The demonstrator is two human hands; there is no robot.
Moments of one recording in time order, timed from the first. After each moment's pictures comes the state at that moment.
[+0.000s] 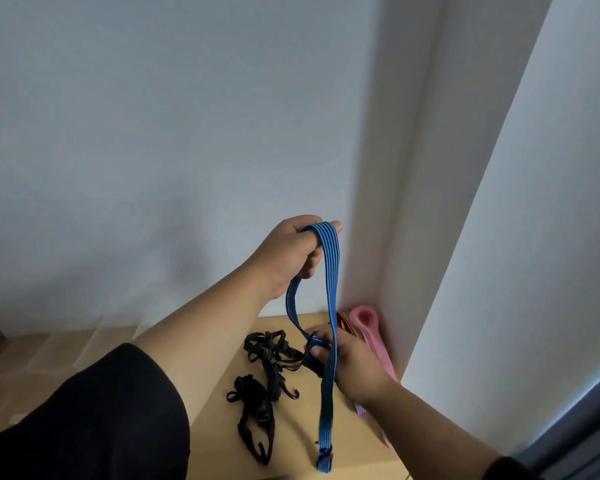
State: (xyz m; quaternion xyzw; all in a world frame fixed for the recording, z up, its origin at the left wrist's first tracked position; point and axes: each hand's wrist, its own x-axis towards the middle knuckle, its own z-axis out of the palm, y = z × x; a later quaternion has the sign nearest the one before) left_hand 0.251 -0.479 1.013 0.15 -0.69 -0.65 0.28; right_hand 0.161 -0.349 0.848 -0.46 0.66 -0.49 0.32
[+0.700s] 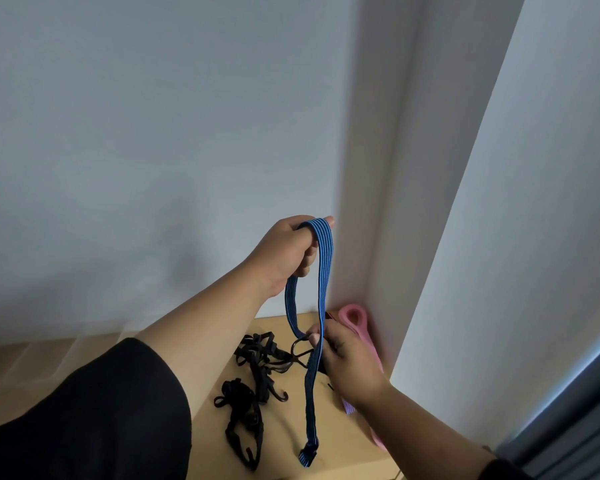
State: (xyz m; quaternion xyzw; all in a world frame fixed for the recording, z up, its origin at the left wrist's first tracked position) left_hand 0.224 -0.479 1.007 0.19 -0.68 -0.65 0.28; right_hand 0.155 -0.335 0.861 -0.49 0.71 -0.48 0.16
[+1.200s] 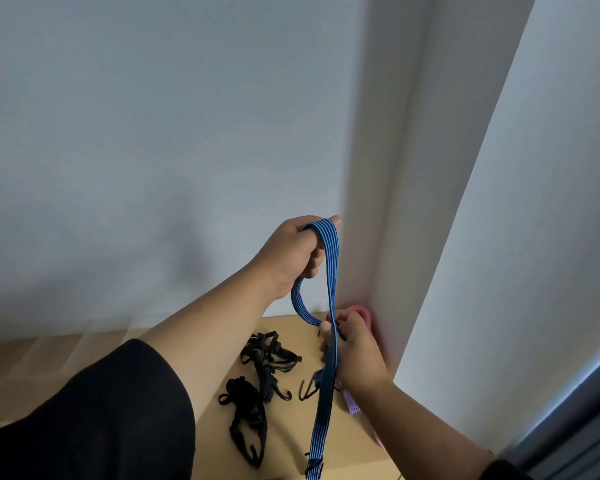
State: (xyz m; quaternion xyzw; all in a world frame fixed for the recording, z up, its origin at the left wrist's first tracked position) left_hand 0.233 -0.472 1.009 0.15 -0.67 -0.66 0.29; right_hand 0.163 -0.344 0.866 -0.31 0.68 -0.60 0.29
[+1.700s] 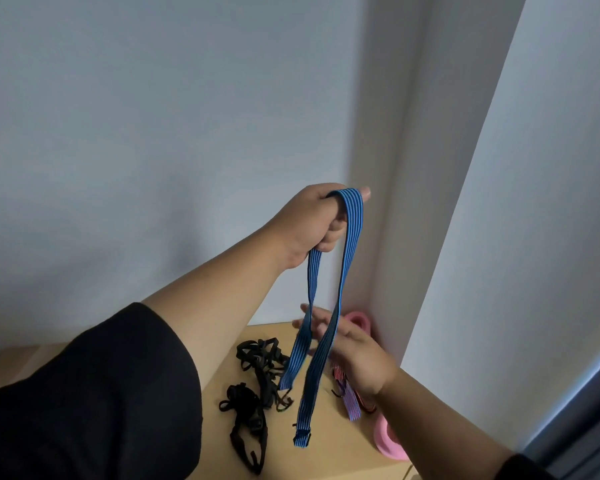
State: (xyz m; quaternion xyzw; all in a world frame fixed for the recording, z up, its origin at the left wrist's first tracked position) left_hand 0.223 -0.457 1.070 0.07 -0.72 -0.64 0.25; right_hand 0.162 -0.329 0.900 -0.42 0.53 -0.60 0.42
